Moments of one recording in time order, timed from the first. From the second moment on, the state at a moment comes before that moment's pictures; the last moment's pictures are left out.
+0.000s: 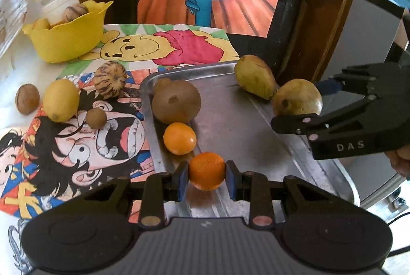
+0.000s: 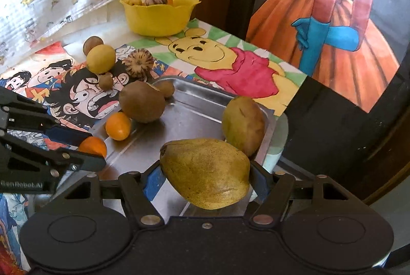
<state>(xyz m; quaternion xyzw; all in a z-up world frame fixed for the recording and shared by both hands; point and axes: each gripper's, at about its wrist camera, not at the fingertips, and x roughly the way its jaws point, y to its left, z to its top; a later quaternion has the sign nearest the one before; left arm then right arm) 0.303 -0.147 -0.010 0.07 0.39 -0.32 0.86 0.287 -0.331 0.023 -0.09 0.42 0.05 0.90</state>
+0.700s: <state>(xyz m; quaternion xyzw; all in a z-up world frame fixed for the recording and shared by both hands) 0.311 -0.153 -0.021 0.09 0.39 -0.31 0.86 0.321 -0.335 0.002 -0.06 0.45 0.04 0.89</state>
